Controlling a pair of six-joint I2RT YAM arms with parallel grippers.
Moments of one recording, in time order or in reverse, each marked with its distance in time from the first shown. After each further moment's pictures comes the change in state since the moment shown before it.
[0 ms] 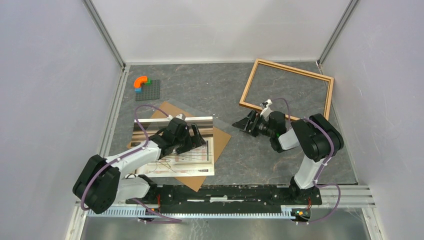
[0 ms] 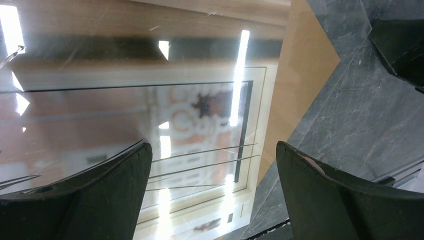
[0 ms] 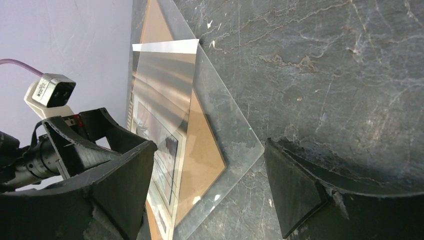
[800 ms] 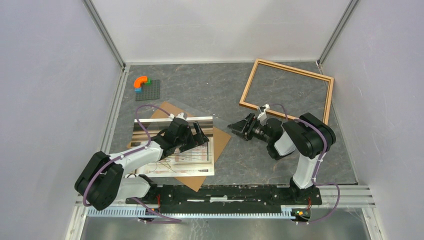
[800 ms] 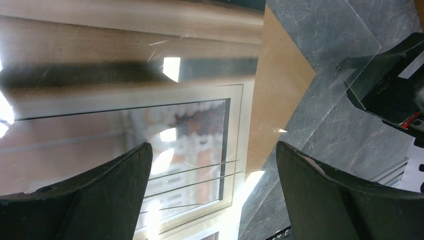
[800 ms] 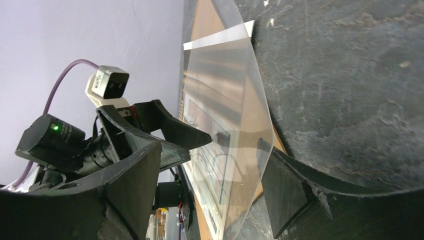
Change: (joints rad) left arm -0.021 0.044 -0.026 0.163 -0.010 -0.029; right arm 0.099 0.076 -0.075 0.343 0.029 0.303
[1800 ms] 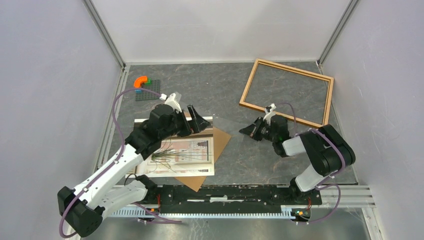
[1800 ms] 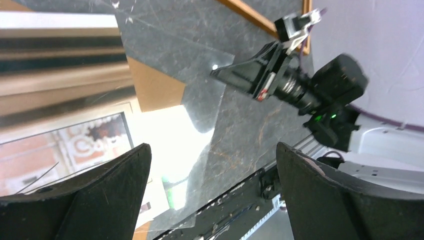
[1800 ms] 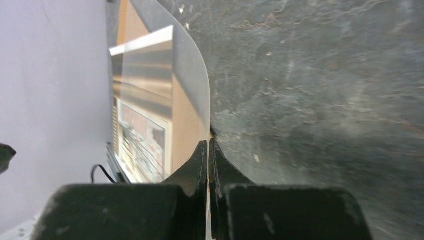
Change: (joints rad) left arm -0.014 -0.328 0.327 -0.322 0.077 0.084; right arm -0.056 -0.237 -0.016 -0.475 0.127 -0.254
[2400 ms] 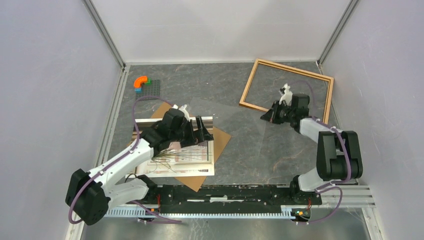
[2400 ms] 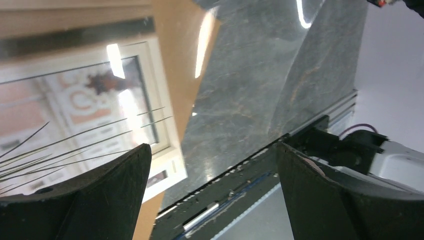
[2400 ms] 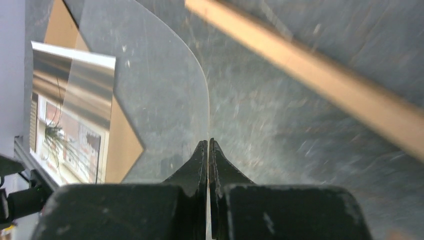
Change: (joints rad) left arm 0.000 0.144 -0.139 0.003 0.128 -0.014; right arm -0.342 -0.118 0.309 -0.719 -0.192 -0.620
